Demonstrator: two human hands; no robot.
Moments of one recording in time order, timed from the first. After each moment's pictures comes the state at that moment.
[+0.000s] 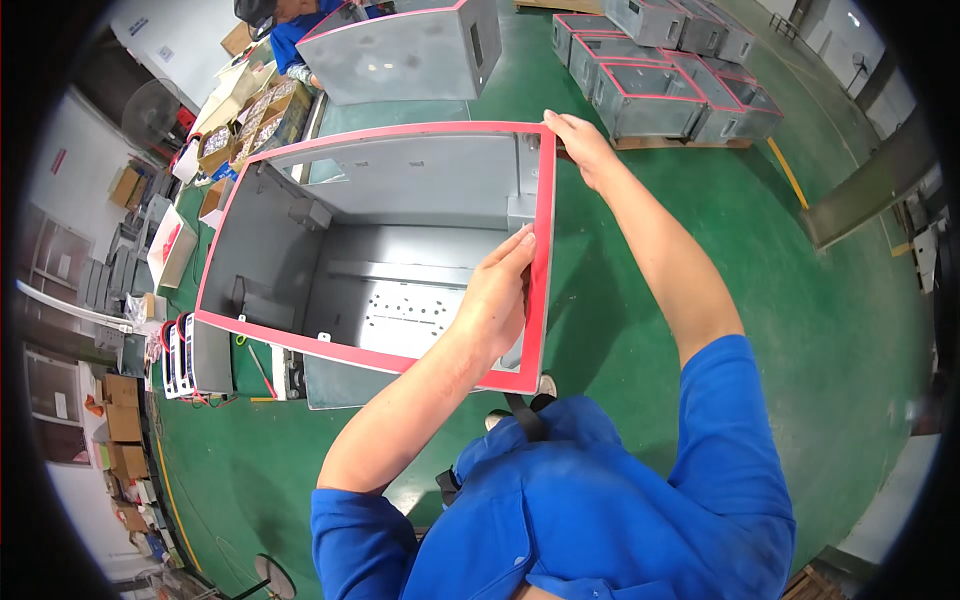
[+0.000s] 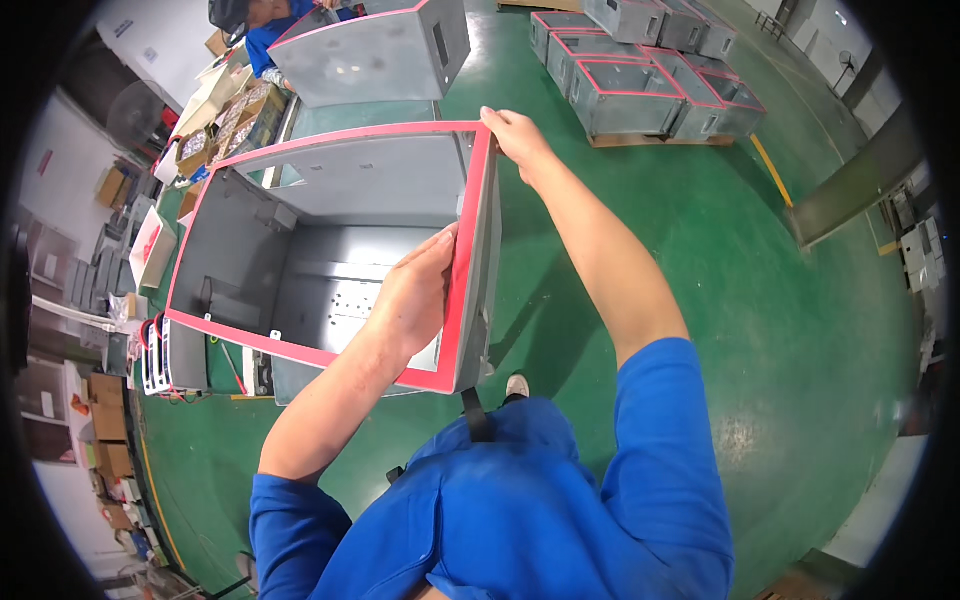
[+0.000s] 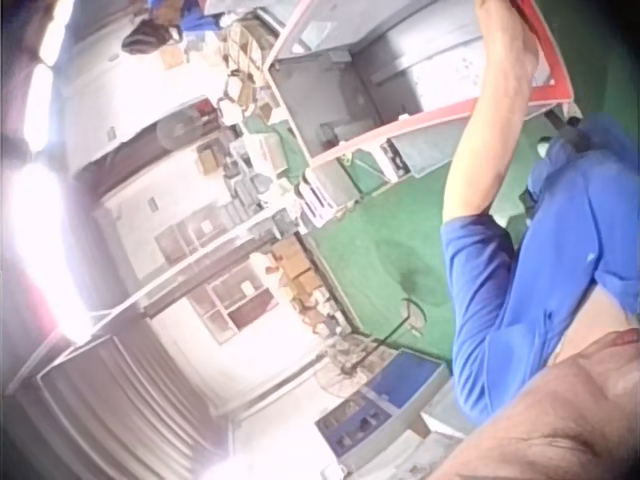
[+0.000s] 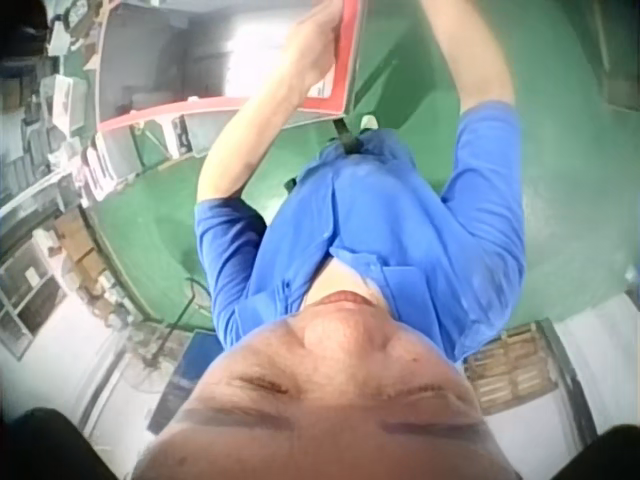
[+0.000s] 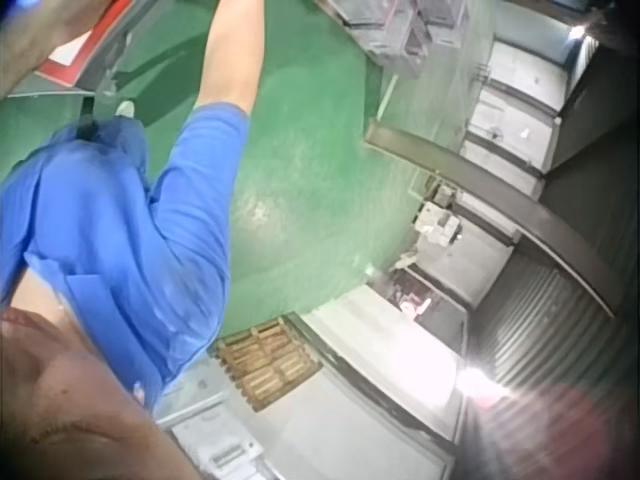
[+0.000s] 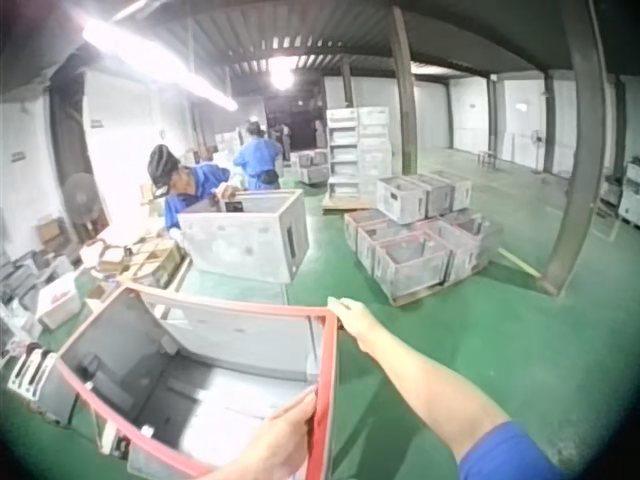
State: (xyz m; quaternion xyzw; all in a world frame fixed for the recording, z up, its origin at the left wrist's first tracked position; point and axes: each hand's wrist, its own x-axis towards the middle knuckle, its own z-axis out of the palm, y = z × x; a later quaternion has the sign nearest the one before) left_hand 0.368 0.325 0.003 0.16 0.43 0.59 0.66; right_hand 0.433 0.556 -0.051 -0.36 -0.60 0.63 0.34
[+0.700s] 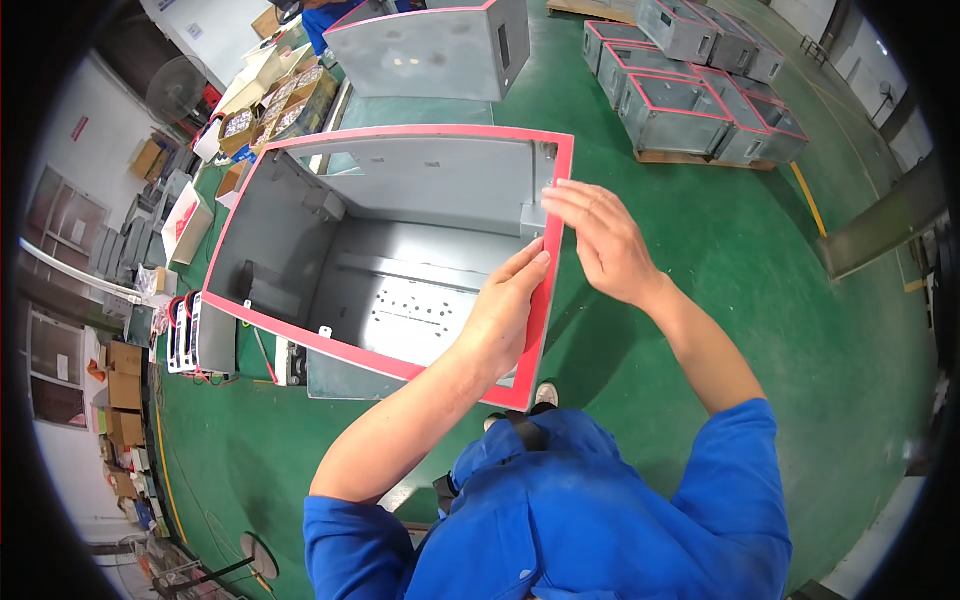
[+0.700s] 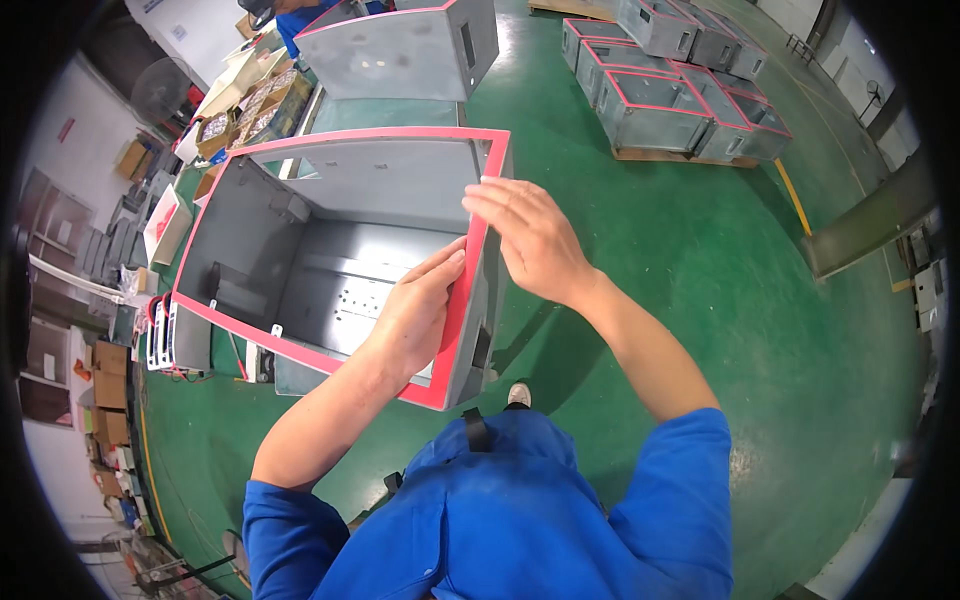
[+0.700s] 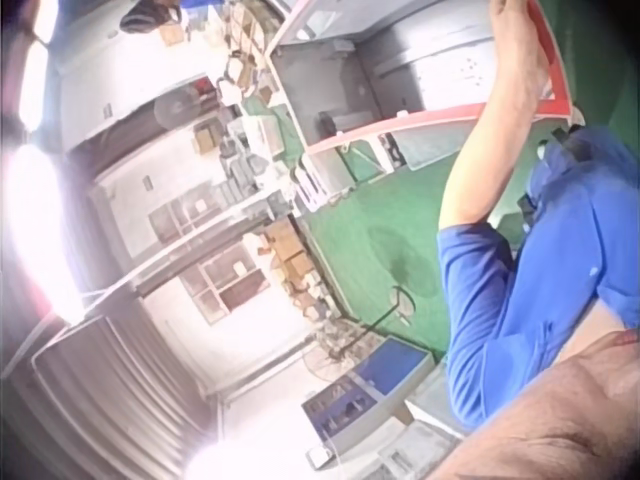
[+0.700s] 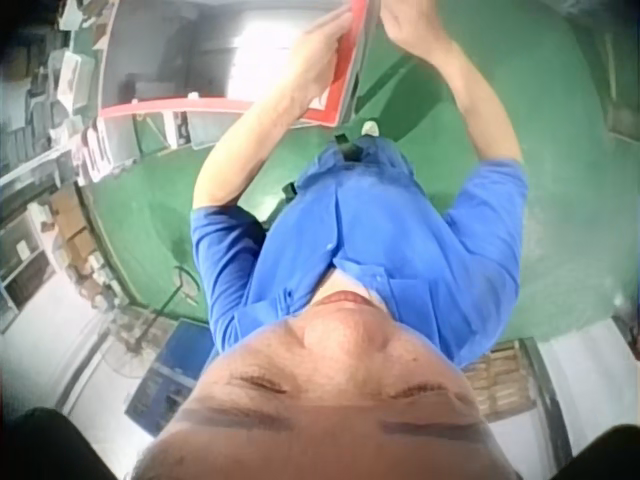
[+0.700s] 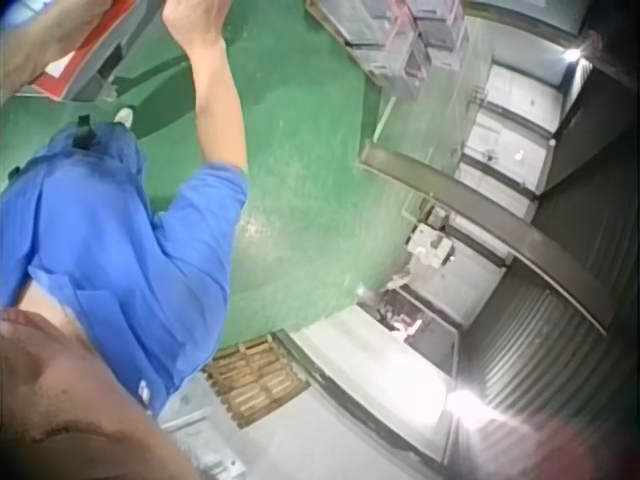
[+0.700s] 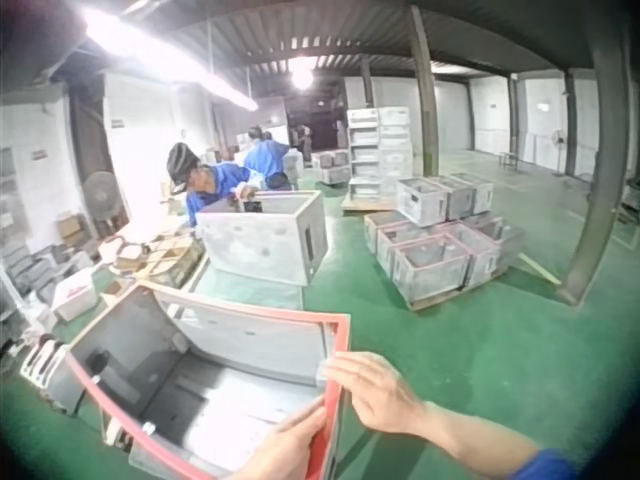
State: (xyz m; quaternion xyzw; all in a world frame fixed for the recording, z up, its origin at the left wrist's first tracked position) left_hand 0.376 0.325 0.003 0.15 0.46 0.59 0.64; right_hand 0.490 0.453 -0.025 -0.10 -0.90 0.09 0.41
